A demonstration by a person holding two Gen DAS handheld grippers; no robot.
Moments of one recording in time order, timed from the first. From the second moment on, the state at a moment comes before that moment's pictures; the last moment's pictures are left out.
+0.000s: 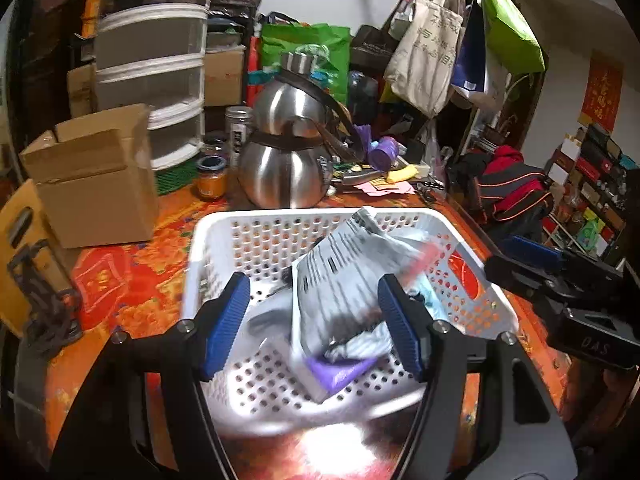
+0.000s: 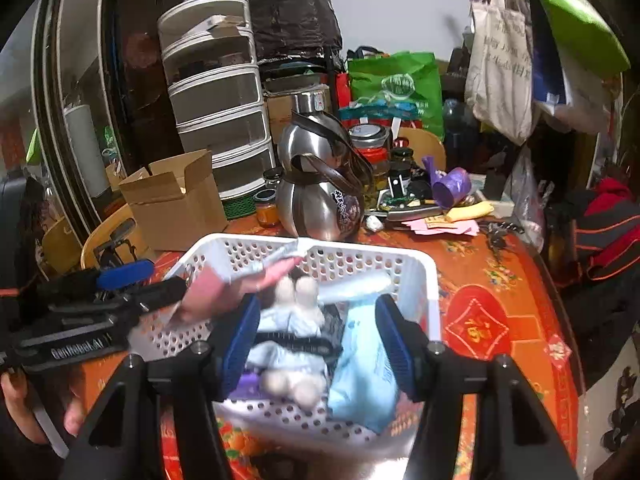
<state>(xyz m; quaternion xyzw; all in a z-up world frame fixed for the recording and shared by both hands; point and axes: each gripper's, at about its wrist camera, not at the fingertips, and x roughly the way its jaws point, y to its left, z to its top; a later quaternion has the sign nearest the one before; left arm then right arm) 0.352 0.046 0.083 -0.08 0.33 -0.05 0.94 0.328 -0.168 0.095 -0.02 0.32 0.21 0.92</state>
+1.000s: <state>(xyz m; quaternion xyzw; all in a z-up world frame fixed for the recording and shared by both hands) 0.227 0.122 -0.056 -0.10 0.43 0.05 0.90 0.239 -0.147 -0.062 -0.06 0.43 0.22 0.87</state>
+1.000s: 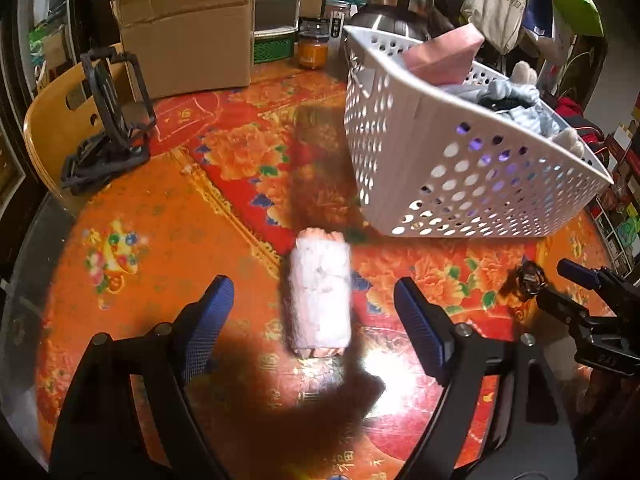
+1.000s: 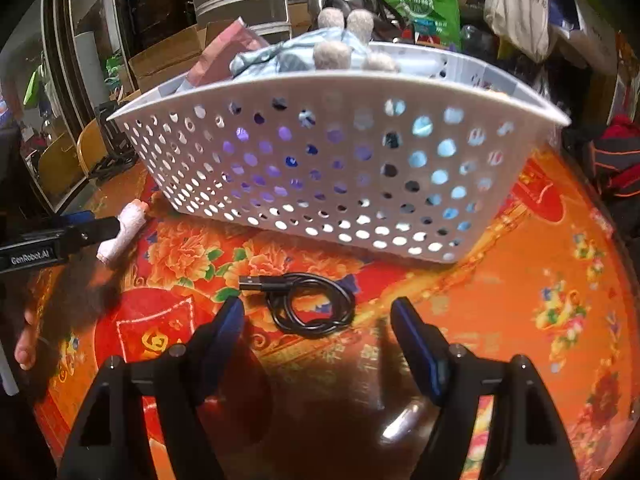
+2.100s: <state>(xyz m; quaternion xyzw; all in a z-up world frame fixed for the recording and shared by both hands) 0.244 0.118 -0.079 -0.07 0.43 0.06 0.90 0.246 -0.134 -0.068 -0.07 0.43 0.22 0.87</state>
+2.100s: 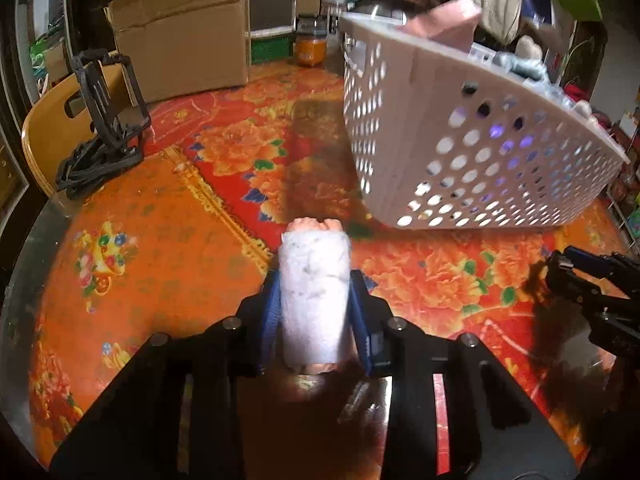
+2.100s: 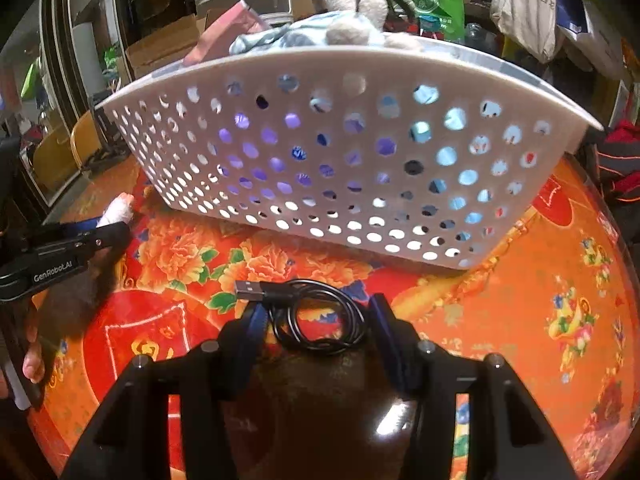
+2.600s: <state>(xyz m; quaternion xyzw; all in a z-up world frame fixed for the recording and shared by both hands) 0.228 0.114 -0.065 -0.07 0.39 0.05 0.92 0.238 -0.147 -0.056 -0.06 0.40 0.22 0.89</state>
